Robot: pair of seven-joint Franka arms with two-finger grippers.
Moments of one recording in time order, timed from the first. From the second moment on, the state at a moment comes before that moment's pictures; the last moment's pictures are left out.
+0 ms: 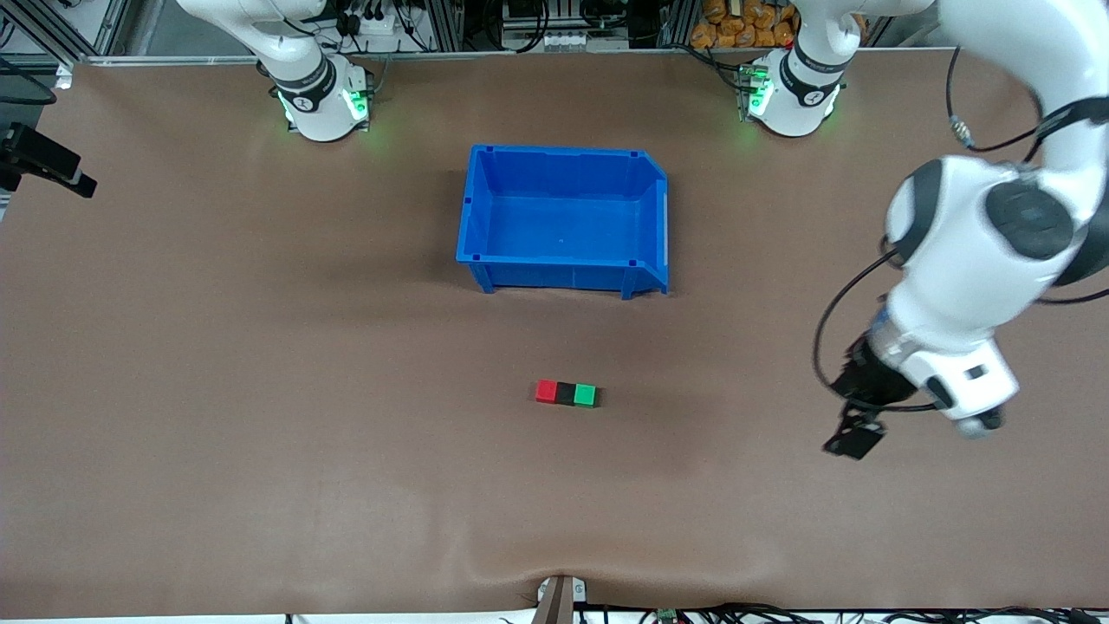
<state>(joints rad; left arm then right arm) -0.09 0.37 -0.14 -1.44 0.09 2.10 -1.35 0.00 -0.03 -0.08 -1.45 0.05 1.37 0.06</state>
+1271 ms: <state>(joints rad) -0.04 -0.03 -0.07 -1.61 -0.01 1.61 -0.20 0.00 -0.03 -0.07 -1.45 0.05 1.37 0.05</state>
